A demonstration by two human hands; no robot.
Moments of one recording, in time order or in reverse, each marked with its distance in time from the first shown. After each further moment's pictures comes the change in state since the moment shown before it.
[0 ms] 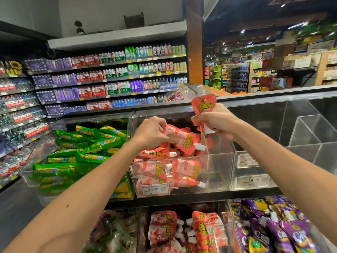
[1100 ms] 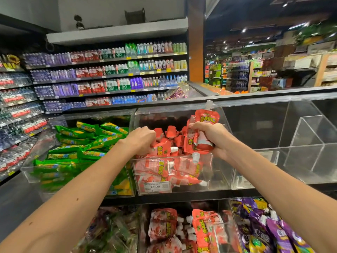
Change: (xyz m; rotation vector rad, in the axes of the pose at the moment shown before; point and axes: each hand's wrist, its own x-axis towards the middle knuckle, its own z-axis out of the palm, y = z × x) left_hand -0.003 -0.035 -0.003 0.716 -0.271 0.052; right_hand -0.036 0.012 0.041 0.607 -0.014 0.284
